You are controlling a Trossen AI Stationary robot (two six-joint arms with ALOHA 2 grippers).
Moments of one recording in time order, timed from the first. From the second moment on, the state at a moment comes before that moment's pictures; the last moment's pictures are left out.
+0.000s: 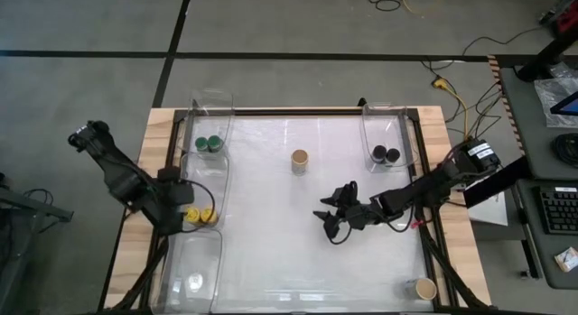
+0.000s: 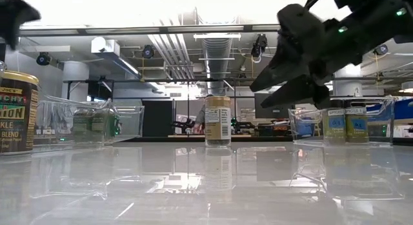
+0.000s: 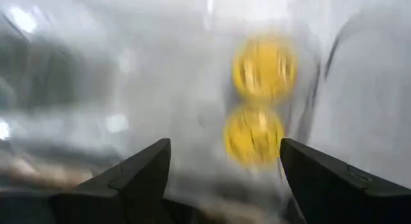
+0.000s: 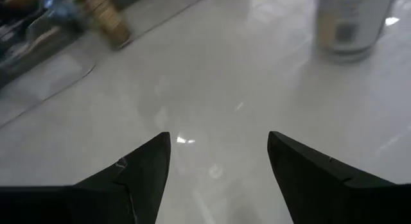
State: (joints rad) left arm -0.75 0.96 1.02 -1.52 -0.27 -0.88; right arm 0.36 1.57 0.62 0.34 0.56 0.79
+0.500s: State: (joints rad) left arm -0.75 0.93 1.11 -1.07 -1.18 -0.34; right arm 0.04 1.57 0.65 0.32 0.55 0.30
